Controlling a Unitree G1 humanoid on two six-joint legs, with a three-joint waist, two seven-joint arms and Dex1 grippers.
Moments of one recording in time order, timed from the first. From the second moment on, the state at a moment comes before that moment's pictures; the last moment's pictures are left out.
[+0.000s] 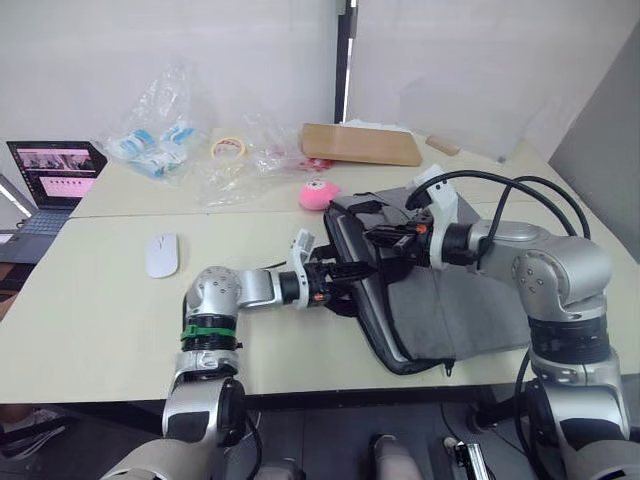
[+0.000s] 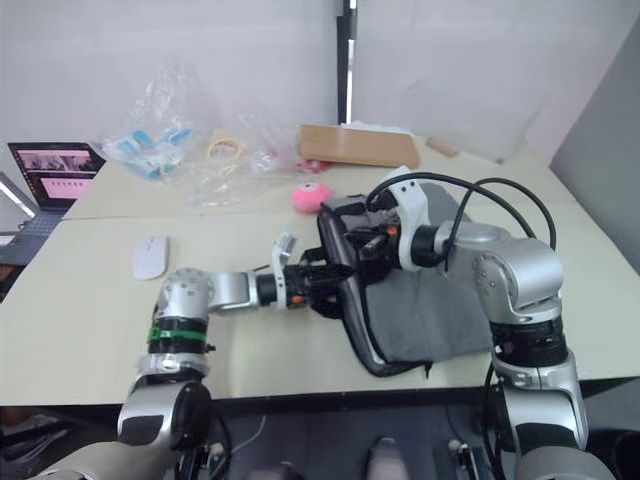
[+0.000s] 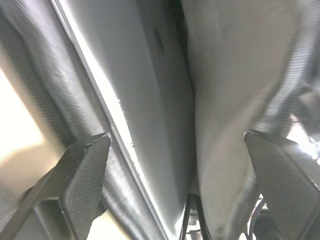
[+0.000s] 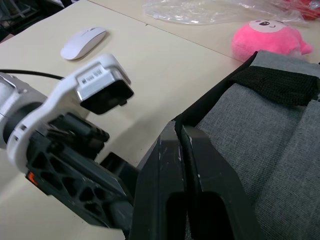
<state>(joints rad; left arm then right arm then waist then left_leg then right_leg) -0.79 0.13 0.32 0.32 -0.92 1.43 -0.36 -0.79 -0.56 0.00 -0.20 0.58 1.15 0.63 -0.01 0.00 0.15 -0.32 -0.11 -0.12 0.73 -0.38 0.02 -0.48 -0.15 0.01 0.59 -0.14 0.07</state>
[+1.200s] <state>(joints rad) -0.01 0.67 0.69 -0.24 -0.79 0.82 -0.57 -0.62 -0.59 0.08 -0.16 0.48 0.65 0.93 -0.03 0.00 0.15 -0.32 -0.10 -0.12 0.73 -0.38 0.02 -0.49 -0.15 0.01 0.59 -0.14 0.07</state>
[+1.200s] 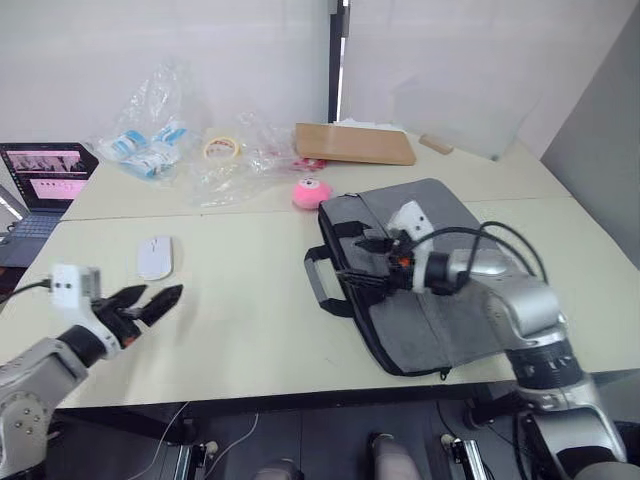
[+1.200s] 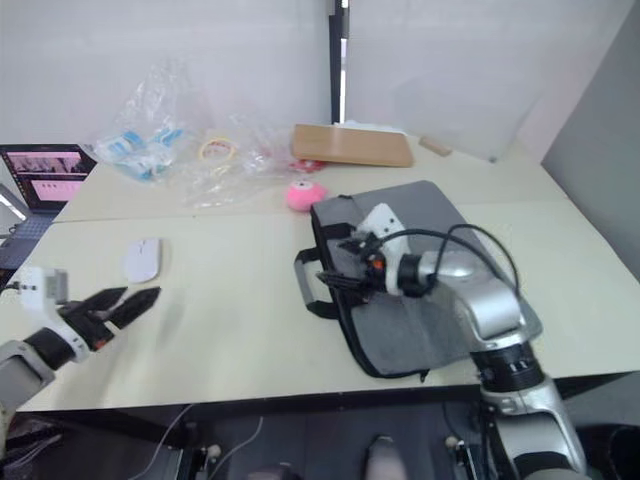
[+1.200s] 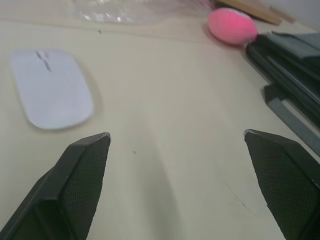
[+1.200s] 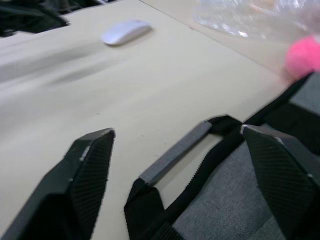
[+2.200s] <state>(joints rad) -0.22 1.22 0.63 1.00 -0.39 0.06 -1.12 -0.83 -1.16 -0.09 1.11 0.02 -0.36 1.10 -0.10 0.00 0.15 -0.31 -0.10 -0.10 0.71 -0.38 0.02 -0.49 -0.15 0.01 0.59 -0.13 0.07</state>
